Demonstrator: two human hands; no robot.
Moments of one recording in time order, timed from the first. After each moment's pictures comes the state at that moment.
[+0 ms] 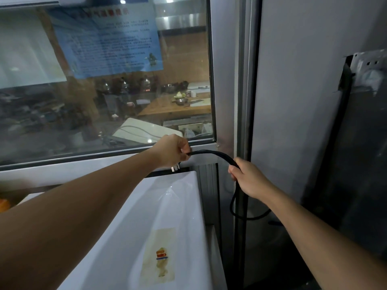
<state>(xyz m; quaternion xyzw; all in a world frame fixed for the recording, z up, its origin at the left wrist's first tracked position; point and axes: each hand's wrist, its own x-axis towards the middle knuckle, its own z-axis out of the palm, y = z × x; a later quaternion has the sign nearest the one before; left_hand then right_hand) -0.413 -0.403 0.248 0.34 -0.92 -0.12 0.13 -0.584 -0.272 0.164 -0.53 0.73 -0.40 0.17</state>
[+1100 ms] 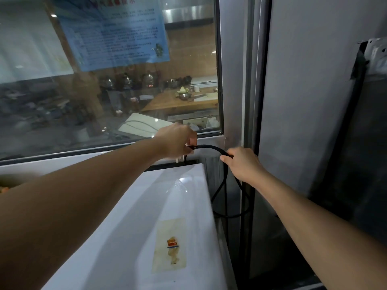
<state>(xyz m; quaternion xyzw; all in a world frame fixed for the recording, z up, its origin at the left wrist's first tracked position) -0.405 -0.405 0.258 0.28 -0.96 0.05 0.08 -0.562 -0.300 0.174 -0.51 0.79 -0.33 0.10</state>
